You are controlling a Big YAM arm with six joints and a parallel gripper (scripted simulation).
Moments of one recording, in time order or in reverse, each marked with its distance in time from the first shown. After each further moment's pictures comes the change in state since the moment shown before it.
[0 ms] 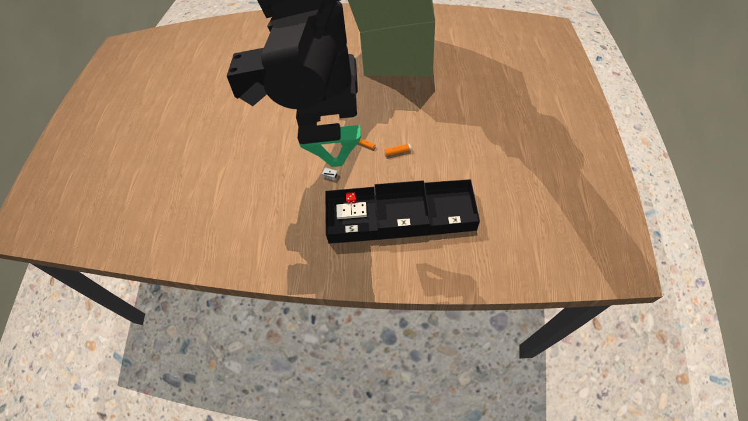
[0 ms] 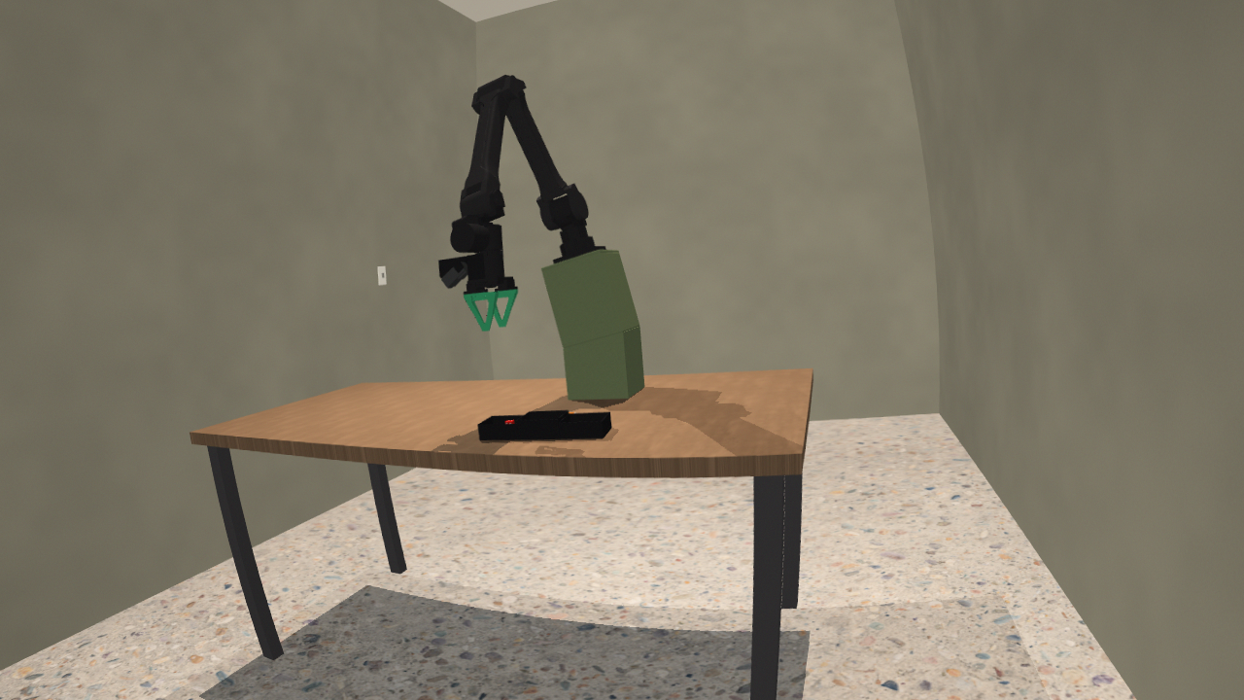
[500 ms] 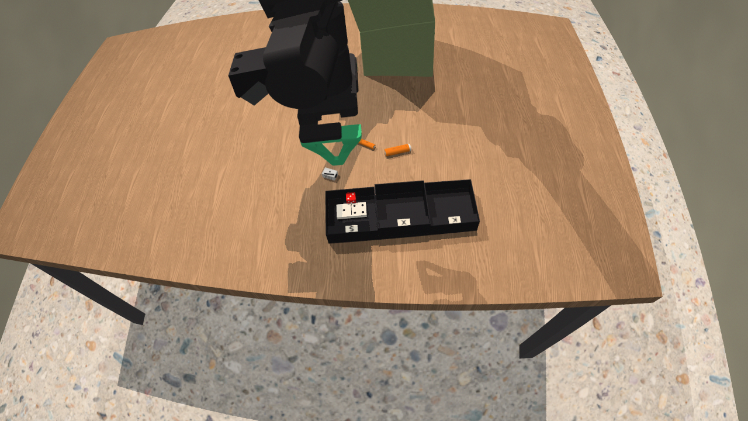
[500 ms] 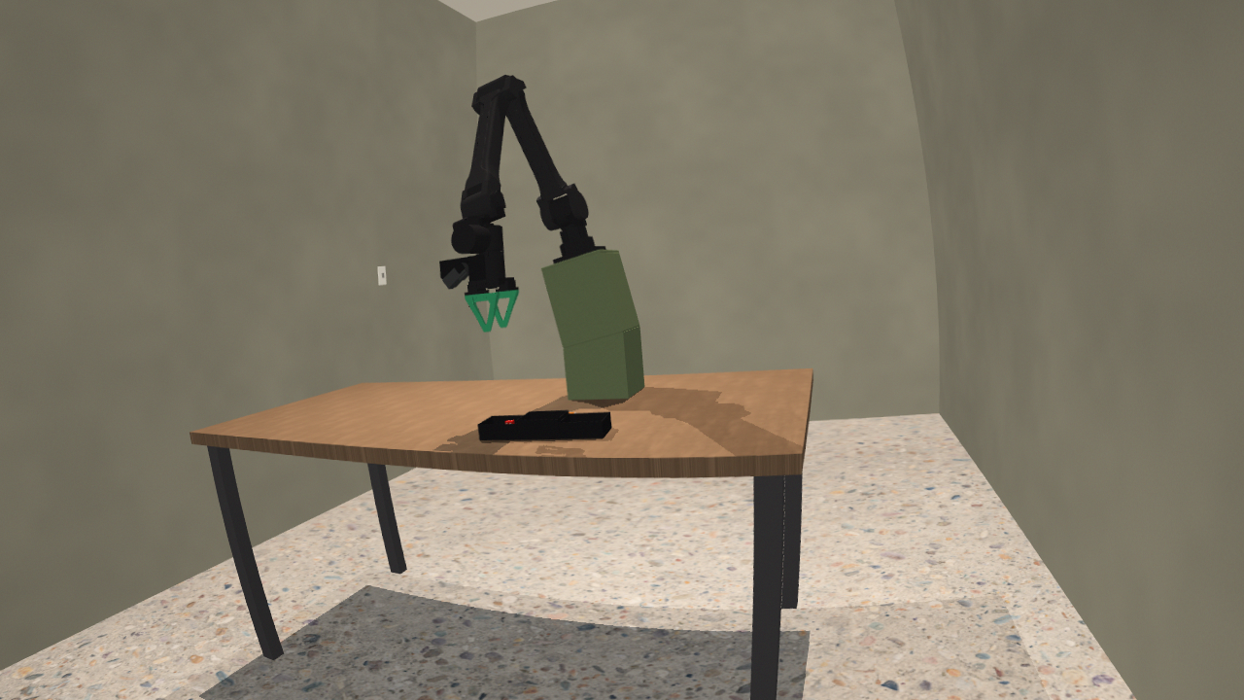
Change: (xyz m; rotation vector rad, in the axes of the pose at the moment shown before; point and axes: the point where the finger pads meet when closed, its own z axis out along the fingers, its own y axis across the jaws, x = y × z) arm 0.001 -0.003 0.002 0.005 0.001 -0.001
